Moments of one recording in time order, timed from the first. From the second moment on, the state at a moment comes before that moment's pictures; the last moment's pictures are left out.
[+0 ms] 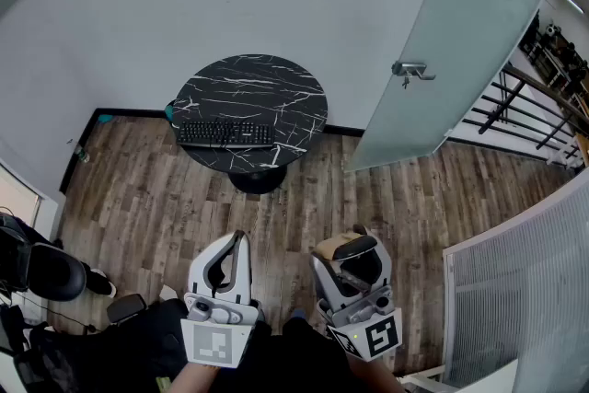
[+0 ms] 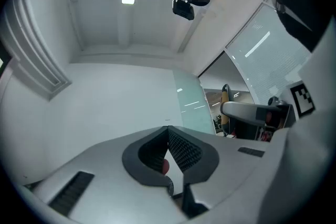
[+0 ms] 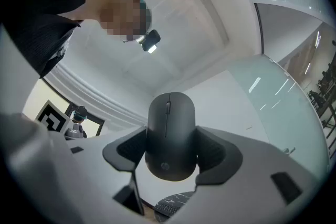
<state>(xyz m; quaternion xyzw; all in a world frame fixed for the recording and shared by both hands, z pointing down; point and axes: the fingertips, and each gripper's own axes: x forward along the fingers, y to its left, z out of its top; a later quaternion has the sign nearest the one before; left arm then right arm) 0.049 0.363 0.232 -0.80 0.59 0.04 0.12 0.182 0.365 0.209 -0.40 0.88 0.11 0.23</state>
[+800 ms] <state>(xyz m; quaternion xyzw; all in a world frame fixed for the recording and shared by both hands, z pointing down) 0.119 0.346 0.246 -0.79 0.60 0.01 0.11 0.248 0.348 0.223 -0.39 0.89 0.08 0.23</state>
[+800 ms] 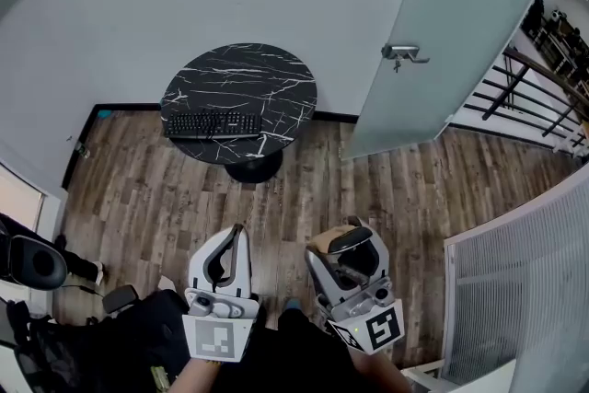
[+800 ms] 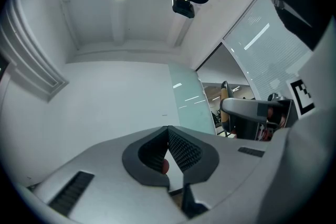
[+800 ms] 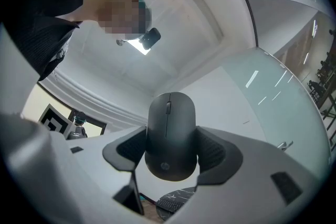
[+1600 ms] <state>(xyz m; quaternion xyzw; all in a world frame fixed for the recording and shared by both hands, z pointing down) 0.076 0.276 0.257 -0.82 0.57 0.03 0.08 0.208 0.286 0.230 -0.44 0.87 0.08 0.20</state>
